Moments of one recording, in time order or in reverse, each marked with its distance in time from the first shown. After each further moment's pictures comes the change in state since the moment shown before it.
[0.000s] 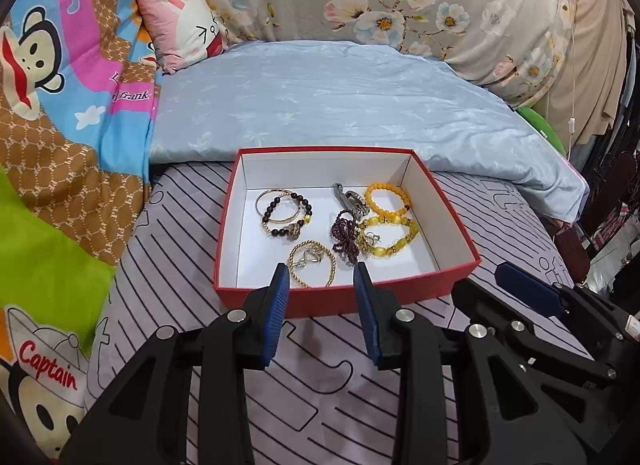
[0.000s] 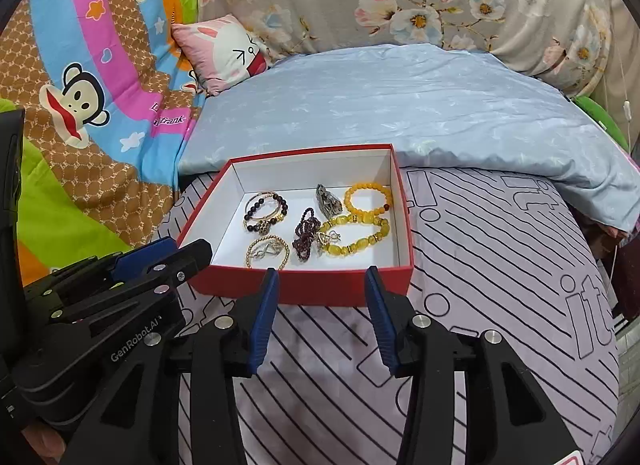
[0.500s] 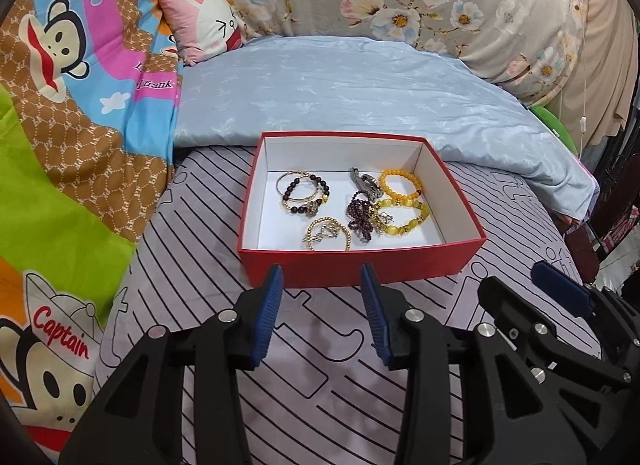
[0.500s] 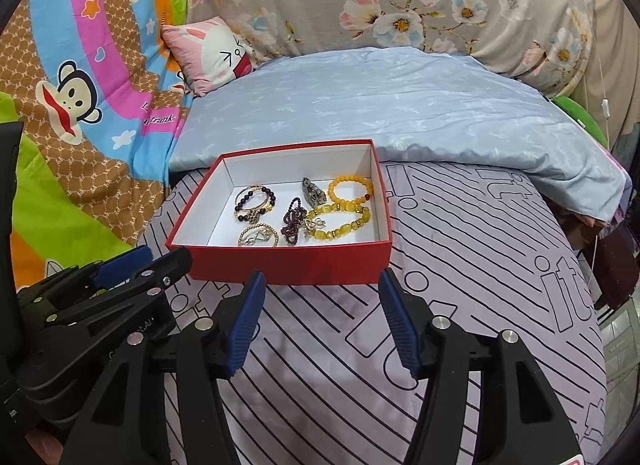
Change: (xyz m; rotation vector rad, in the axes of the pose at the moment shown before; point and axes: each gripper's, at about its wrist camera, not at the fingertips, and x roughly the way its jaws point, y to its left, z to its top) left arm -0.019 0.002 -0.019 -0.026 0.012 0.067; right arm -0.024 0.003 -0.016 0.012 -0.012 -0.073
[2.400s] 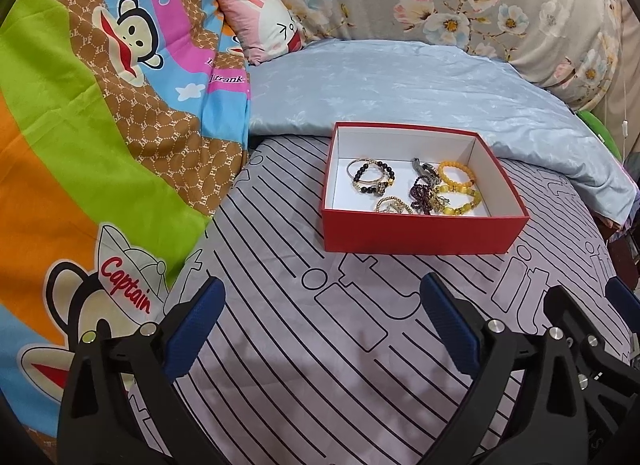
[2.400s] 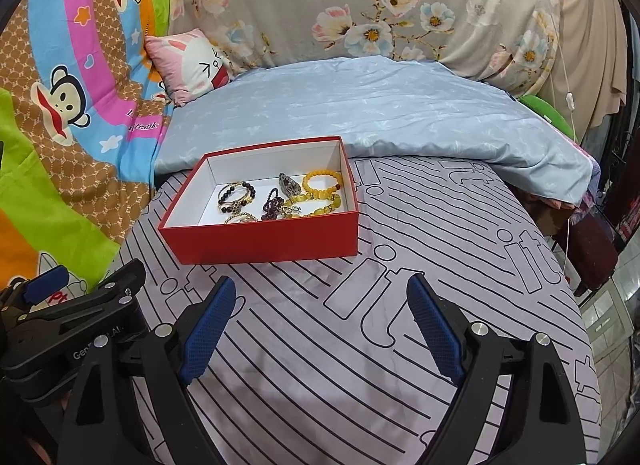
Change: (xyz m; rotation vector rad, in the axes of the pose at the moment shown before) left arm -0.038 0.014 -0.034 -0.051 -0.013 0.207; right arm -0.035 -0.005 -0.034 0.031 -0.047 -0.089
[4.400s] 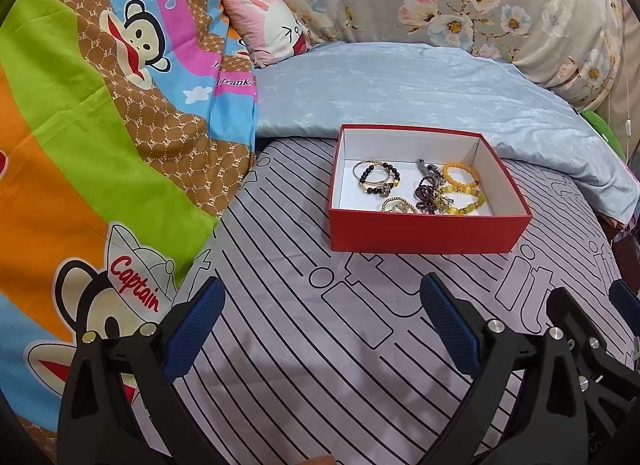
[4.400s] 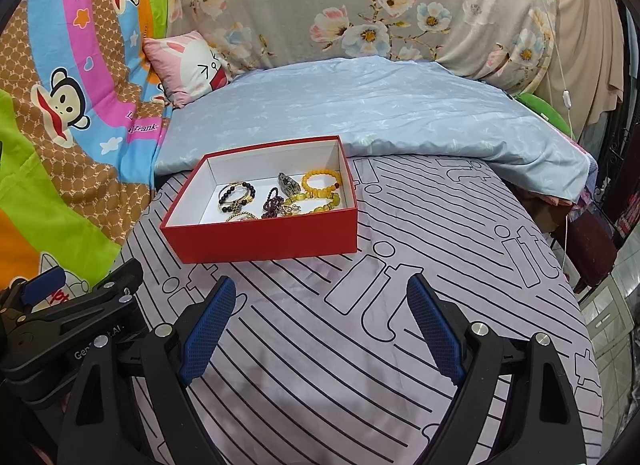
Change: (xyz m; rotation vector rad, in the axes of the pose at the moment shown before) left arm -0.008 0.001 -0.002 0.002 -0.007 0.025; right arm -0.007 0.005 -0.003 0.008 -0.001 -0.006
